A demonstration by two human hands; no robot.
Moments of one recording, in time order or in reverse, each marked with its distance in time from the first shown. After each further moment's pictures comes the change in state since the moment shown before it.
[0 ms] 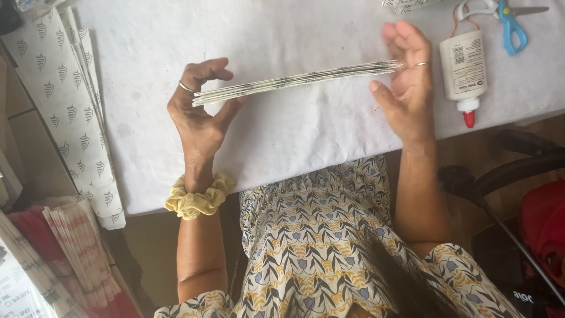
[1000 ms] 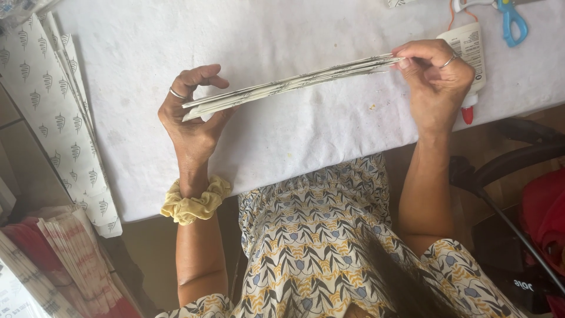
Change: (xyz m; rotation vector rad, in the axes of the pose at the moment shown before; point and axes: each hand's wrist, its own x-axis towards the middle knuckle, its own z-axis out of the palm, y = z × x) left_hand 0.002 -0.001 0.005 -0.017 0.026 -0.058; right_hand -0.005 0.012 -0.032 -0.165 0.193 0.007
